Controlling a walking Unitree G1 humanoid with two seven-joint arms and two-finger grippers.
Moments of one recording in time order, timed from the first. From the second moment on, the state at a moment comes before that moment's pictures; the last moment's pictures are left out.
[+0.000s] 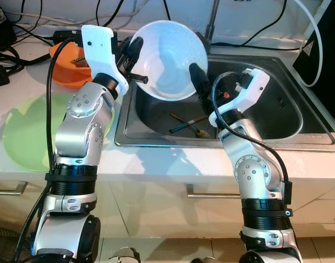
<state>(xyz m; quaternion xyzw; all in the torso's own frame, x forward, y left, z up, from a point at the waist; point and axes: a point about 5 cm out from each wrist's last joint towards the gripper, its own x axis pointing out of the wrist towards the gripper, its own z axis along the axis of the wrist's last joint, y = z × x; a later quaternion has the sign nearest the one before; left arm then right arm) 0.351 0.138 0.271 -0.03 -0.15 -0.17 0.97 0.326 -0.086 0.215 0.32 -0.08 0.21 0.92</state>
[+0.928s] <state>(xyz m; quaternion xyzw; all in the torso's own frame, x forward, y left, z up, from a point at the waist) 0.350 0.135 0.273 -0.02 -0.16 -0.18 0.97 0.326 -0.081 0.212 0.34 -0.07 0.22 0.91</state>
